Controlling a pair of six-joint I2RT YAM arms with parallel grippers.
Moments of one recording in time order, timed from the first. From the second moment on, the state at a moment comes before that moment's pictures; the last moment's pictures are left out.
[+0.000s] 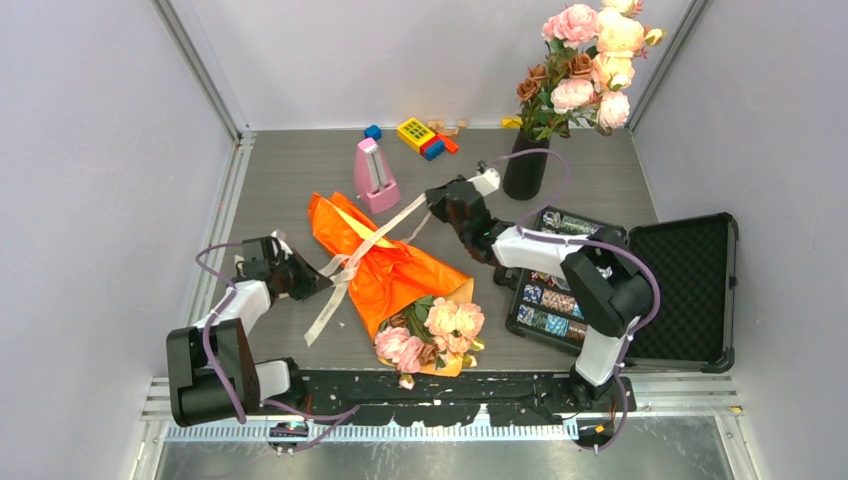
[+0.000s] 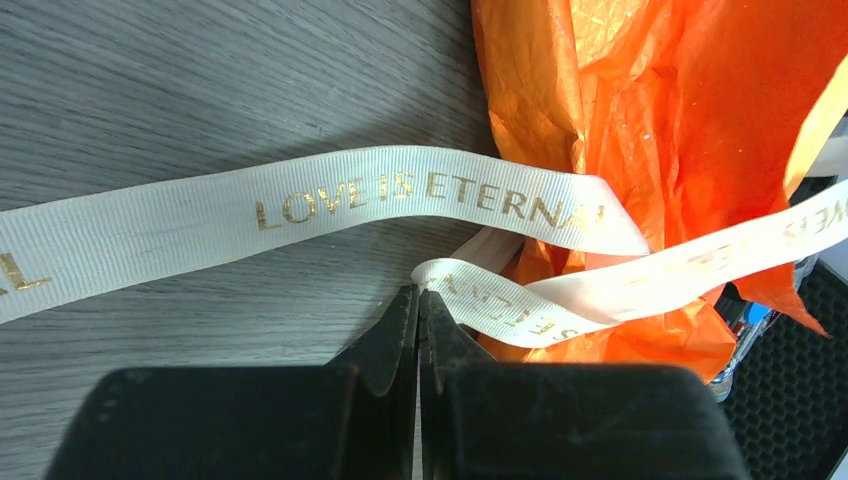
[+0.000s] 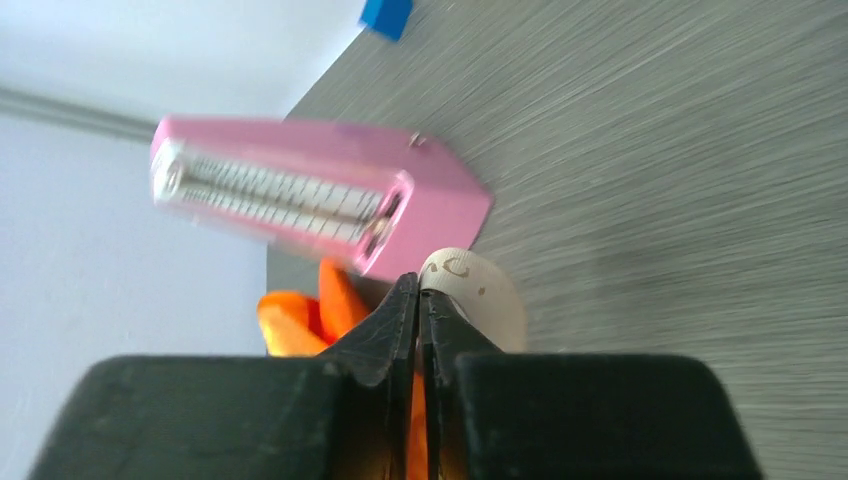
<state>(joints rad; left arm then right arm) 0.19 1.23 0.47 -0.20 0.48 -0.58 0.74 1.80 1.08 0.40 0.40 1.07</state>
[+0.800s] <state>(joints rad) 0.20 0.94 0.77 -0.58 0.44 -0.50 0.65 1.45 0.89 0.25 0.20 0.94</state>
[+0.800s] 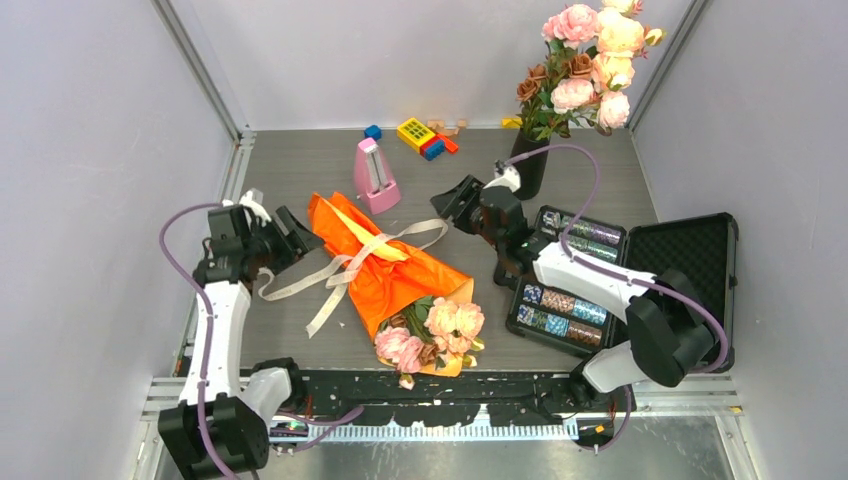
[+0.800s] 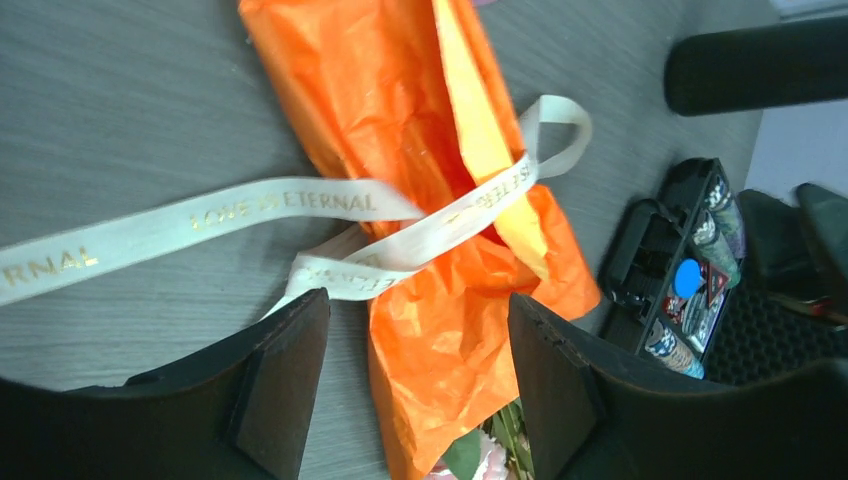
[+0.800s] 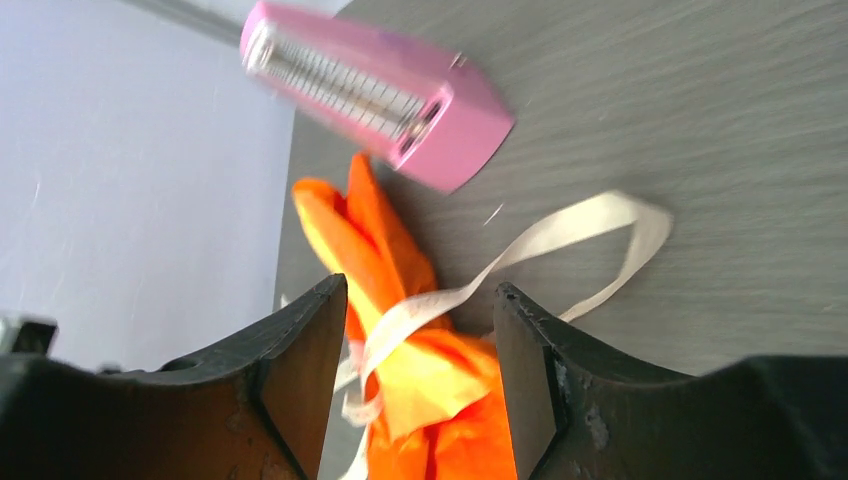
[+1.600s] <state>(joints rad) 0.19 0.85 0.85 -0.73 0.33 -0.30 1.04 1.90 1.08 0.36 0.16 1.14</state>
